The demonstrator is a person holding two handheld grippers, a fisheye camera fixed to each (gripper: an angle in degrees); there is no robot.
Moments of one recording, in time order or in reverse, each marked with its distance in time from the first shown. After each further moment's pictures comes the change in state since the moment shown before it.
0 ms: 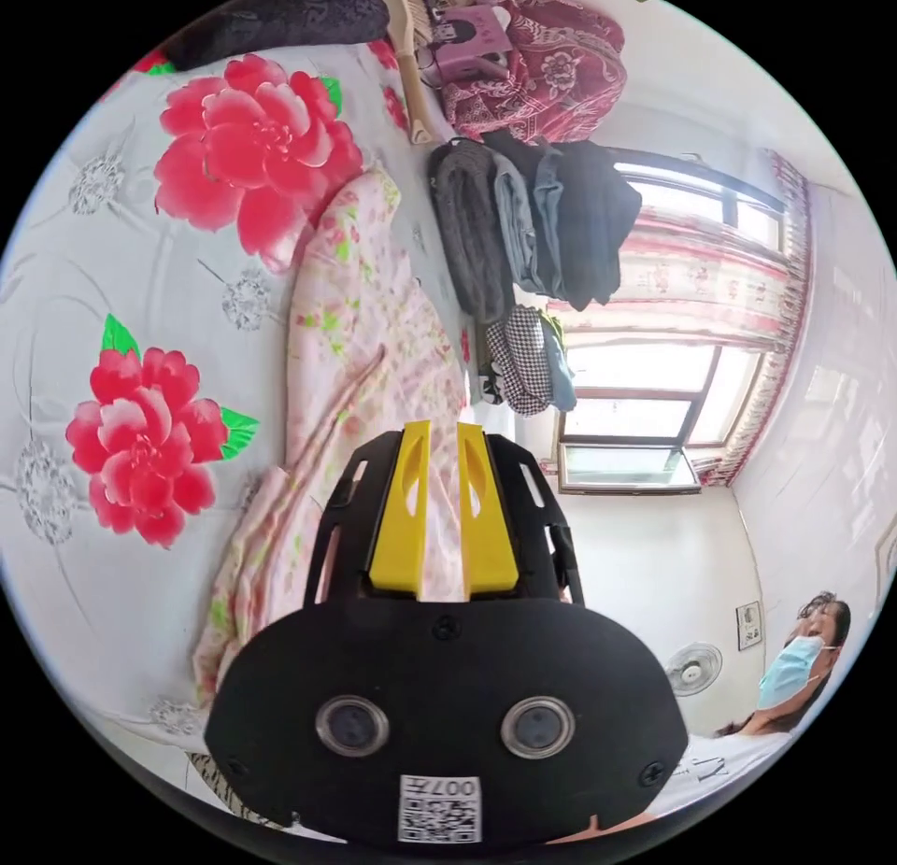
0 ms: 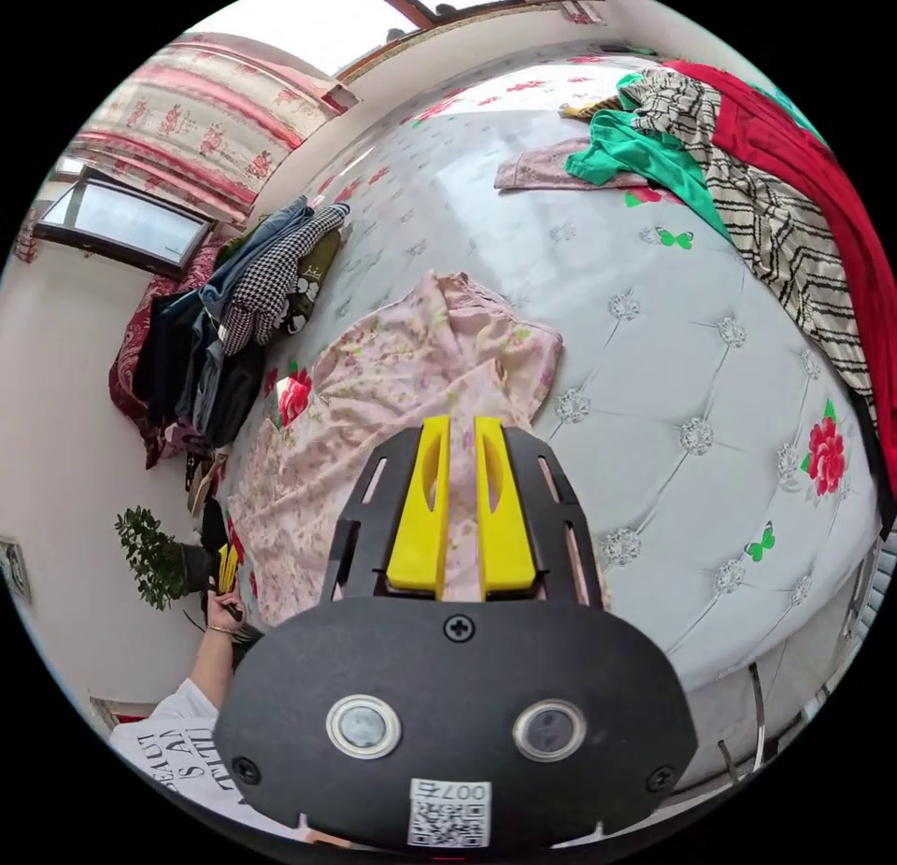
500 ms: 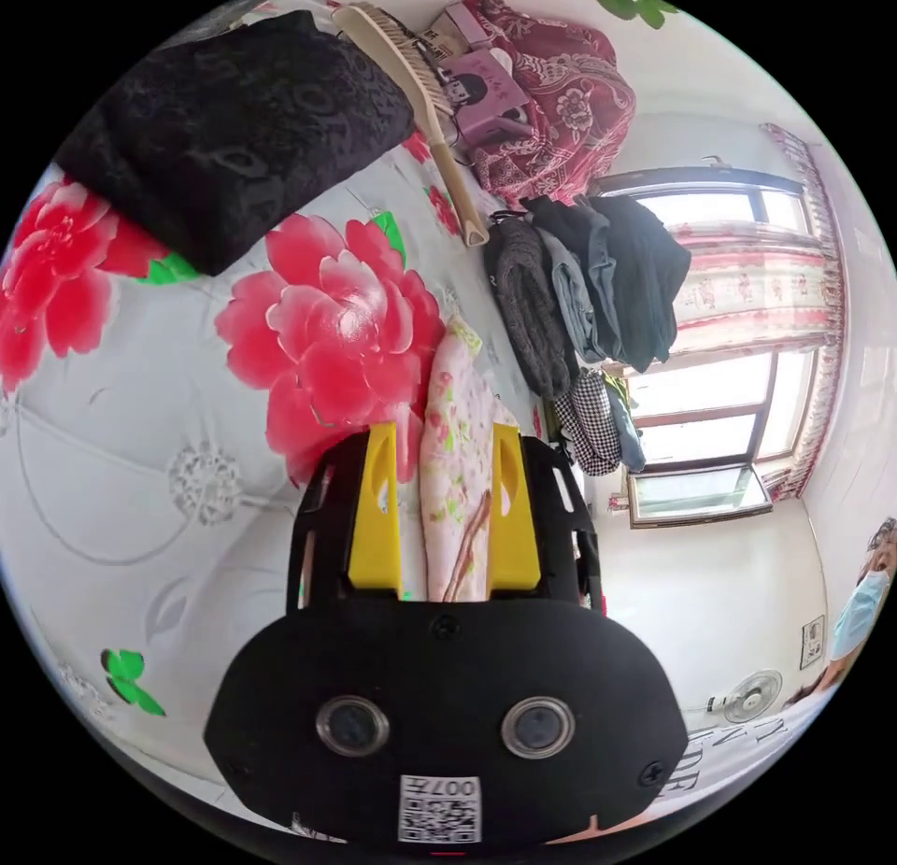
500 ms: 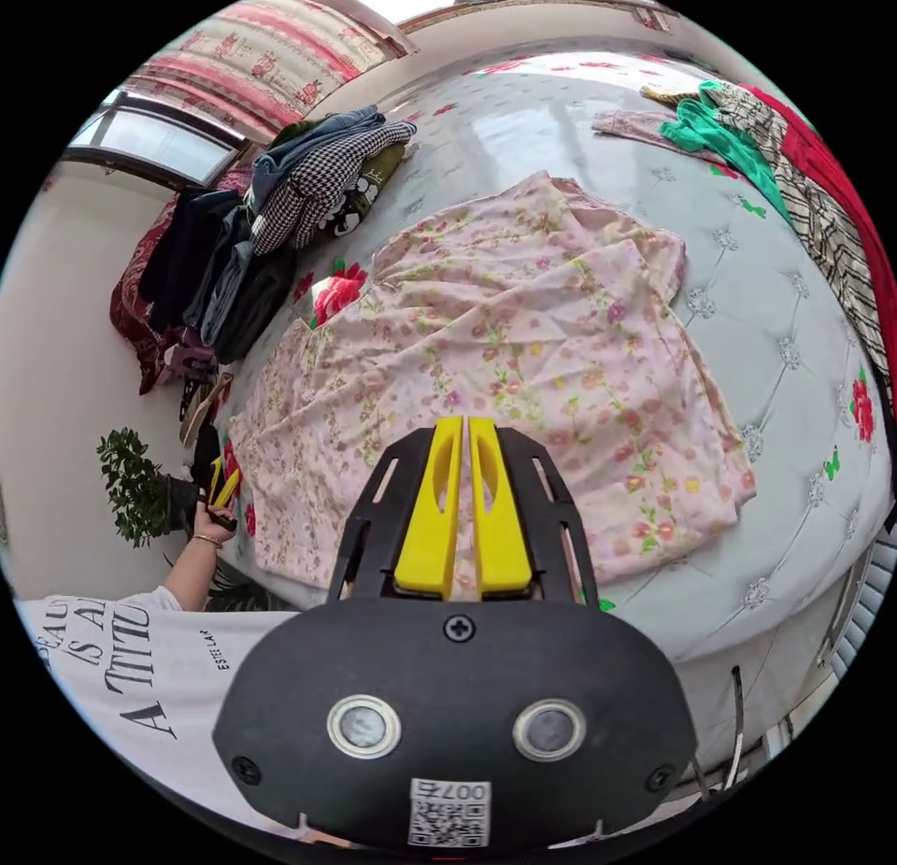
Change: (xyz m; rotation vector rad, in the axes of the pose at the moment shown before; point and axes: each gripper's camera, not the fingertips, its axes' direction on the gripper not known) left arm -0.042 -0.094 -0.083 0.099 -0.197 0.042; right arm -0.148 0.032 0.006 -0.126 -0.029 -0.224
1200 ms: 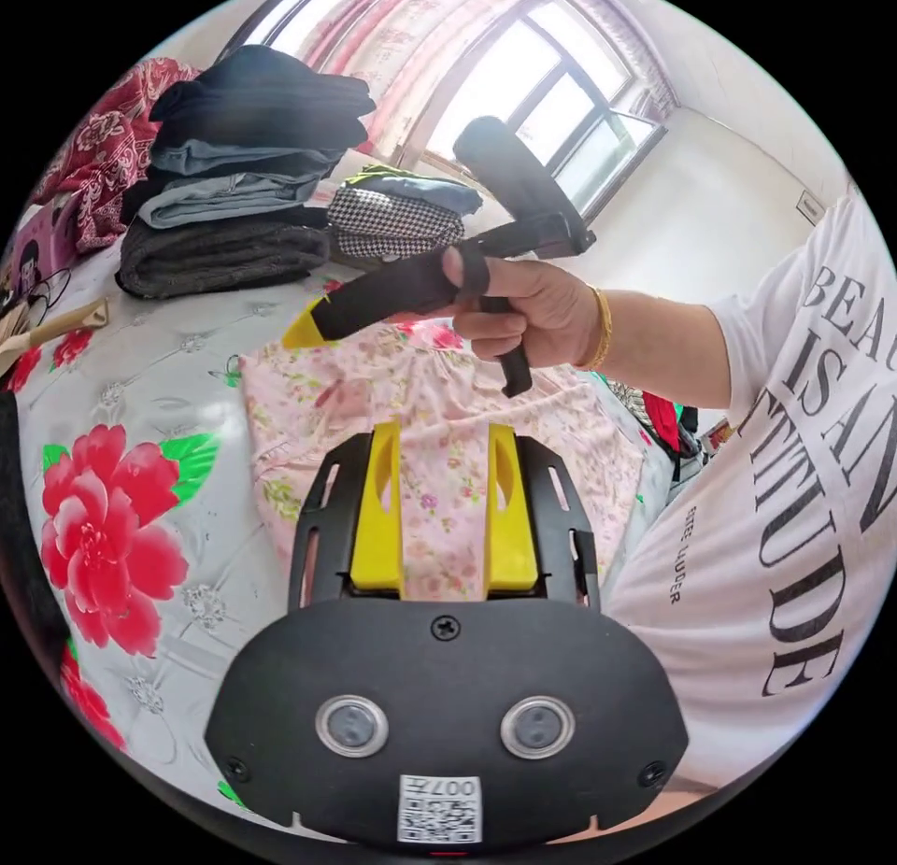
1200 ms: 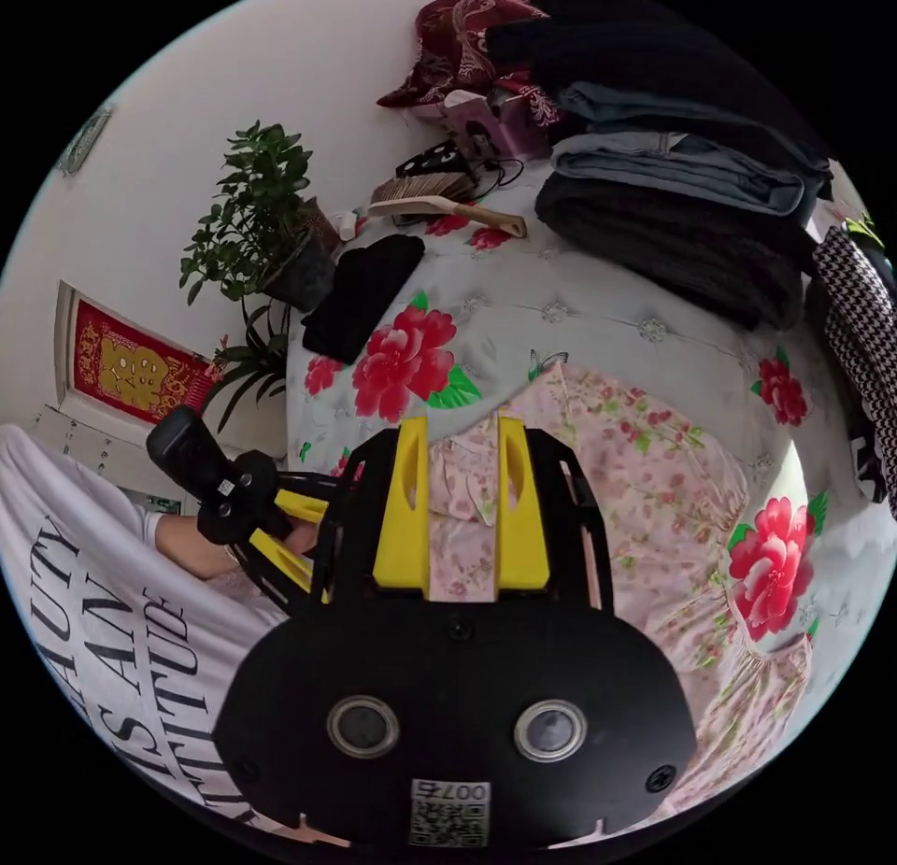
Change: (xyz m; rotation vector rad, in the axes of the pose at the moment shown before) left arm 0.150 0.114 -0.004 -0.438 -0.006 0.971; right arm -0.393 -0.149 0.160 -0.407 -0.186 -1.007
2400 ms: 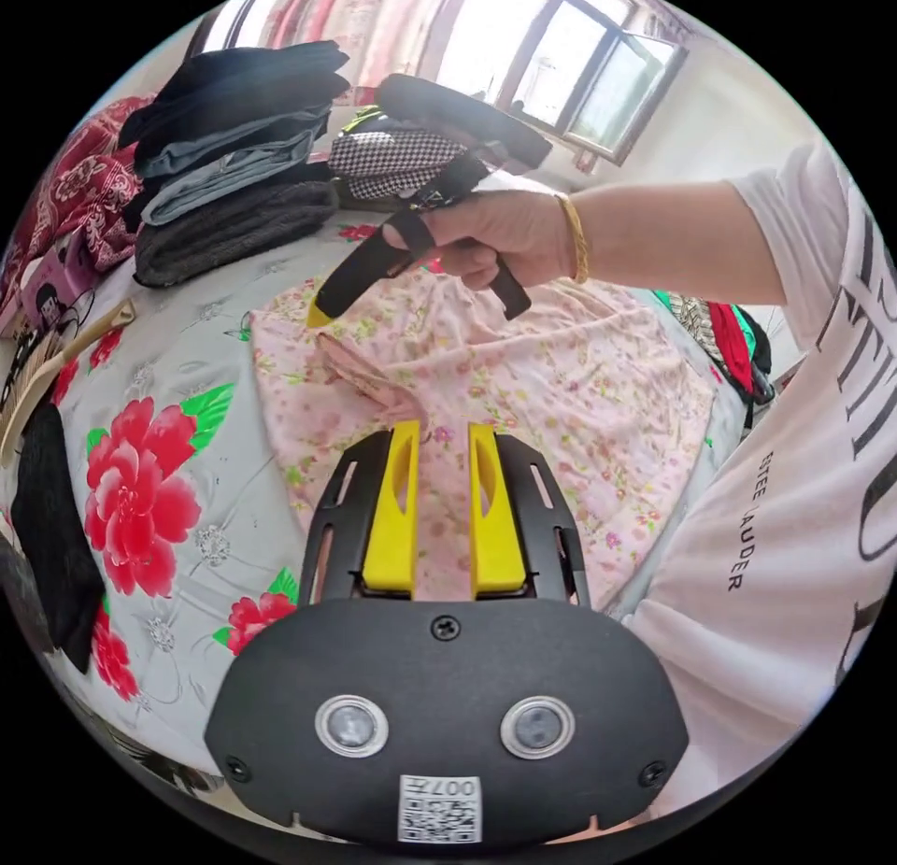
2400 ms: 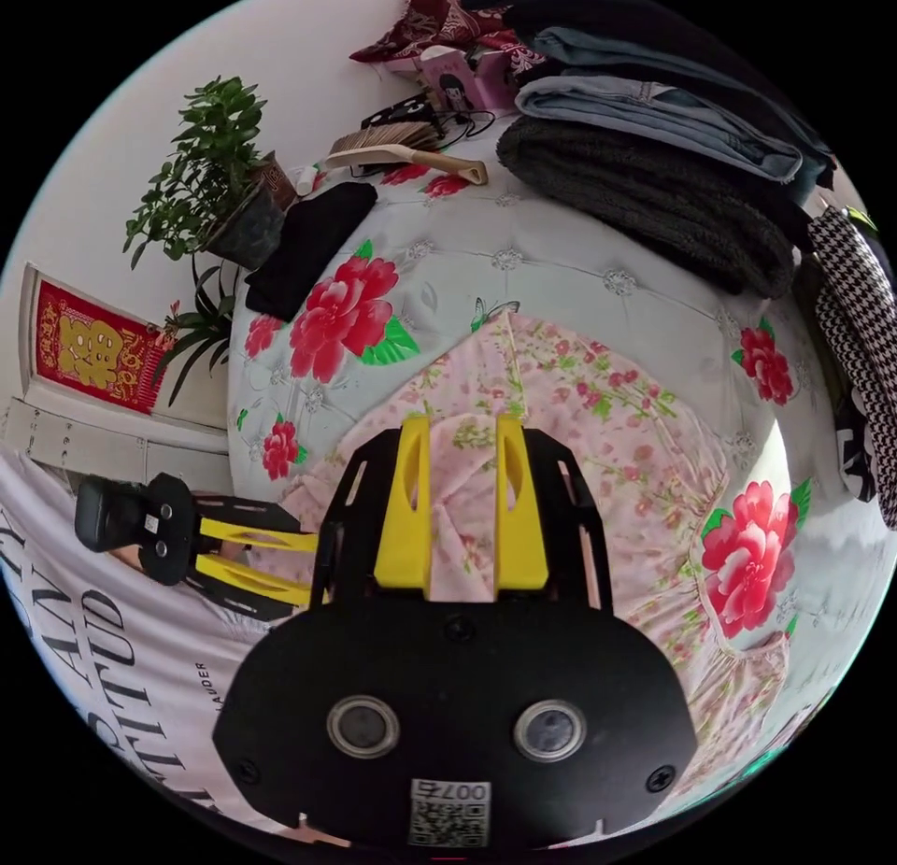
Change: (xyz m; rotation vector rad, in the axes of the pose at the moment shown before) left arm 0.075 0.062 -0.083 -0.208 -0.258 0.074; right arm -0.001 -0.011 0.007 -0.058 0.069 0.051
